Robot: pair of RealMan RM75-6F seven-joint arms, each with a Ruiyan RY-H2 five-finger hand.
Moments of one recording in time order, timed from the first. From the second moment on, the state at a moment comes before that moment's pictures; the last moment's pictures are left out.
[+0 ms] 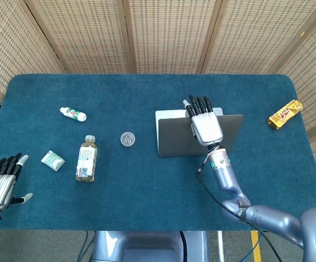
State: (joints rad) left arm -0.15 -1.21 -0.02 -1.52 1.39 1.32 0.13; right arm 0.83 -1.63 0.33 -1.30 -1.07 1.12 -0.57
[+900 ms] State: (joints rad) left arm -0.15 -1.21 -0.02 -1.52 1.38 1.30 0.12; right arm 0.86 -1.62 0.35 -1.27 -1.04 1.11 -0.61
